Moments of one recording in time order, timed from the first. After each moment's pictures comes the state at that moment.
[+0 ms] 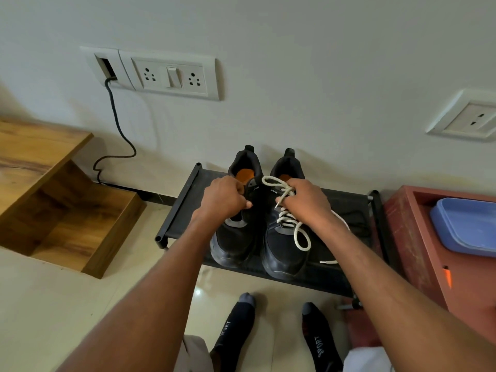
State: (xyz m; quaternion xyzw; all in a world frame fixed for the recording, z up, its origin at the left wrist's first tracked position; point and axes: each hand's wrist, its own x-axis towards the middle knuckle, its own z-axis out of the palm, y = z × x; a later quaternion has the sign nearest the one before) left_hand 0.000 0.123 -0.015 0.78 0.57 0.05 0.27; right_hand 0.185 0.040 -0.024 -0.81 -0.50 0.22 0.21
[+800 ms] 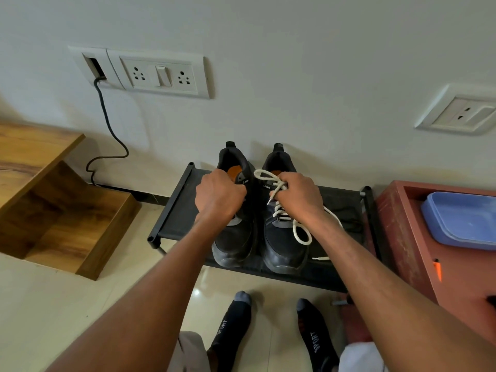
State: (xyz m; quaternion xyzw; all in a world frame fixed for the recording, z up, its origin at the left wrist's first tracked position) left_hand 0.021 0.106 -0.007 0.67 0.68 0.16 0.25; right_hand 0.184 0.037 -0.021 -0.80 -0.52 0.17 0.25
